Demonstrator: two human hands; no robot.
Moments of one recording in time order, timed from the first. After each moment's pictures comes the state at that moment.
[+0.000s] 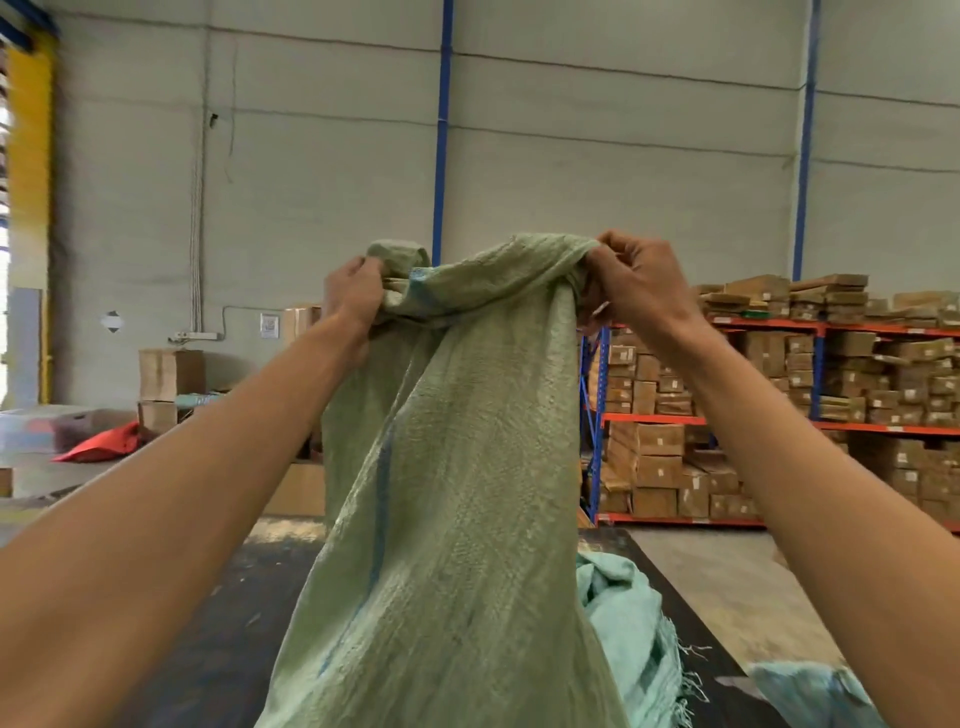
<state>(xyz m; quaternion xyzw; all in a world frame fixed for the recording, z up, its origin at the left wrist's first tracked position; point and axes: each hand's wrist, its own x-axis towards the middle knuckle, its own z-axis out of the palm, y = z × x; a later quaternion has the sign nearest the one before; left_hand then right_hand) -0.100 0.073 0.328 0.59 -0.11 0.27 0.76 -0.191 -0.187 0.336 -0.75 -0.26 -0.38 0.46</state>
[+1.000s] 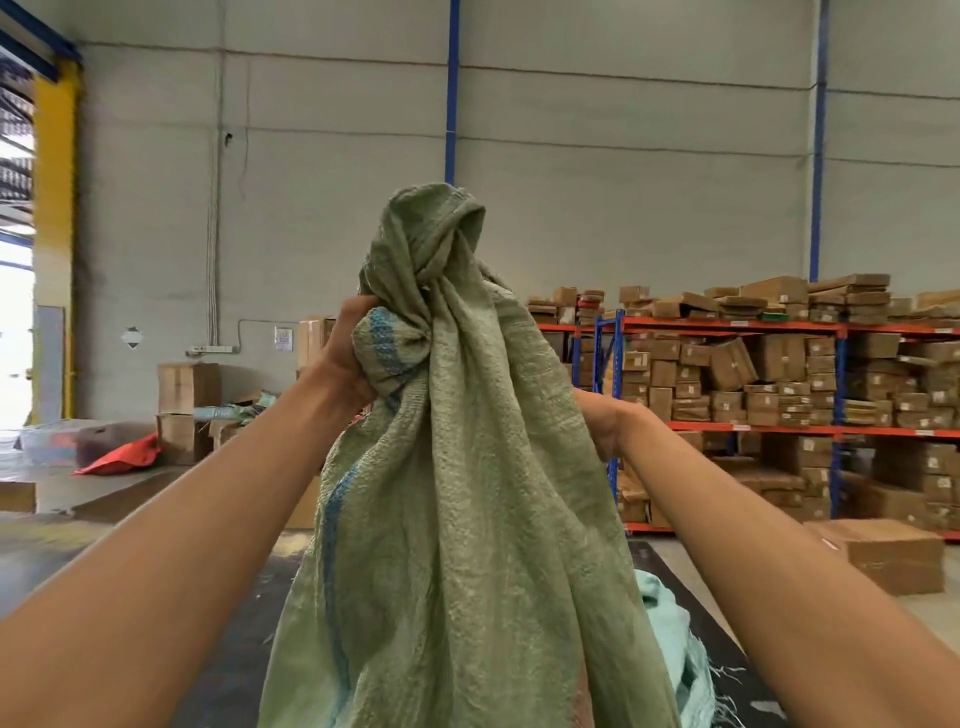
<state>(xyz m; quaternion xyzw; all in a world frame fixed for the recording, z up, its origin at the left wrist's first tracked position) -0.129 0.082 0.297 0.49 -0.40 0.06 0.77 -0.104 -0.167 0.260 -0.80 -0.17 0.11 0.56</state>
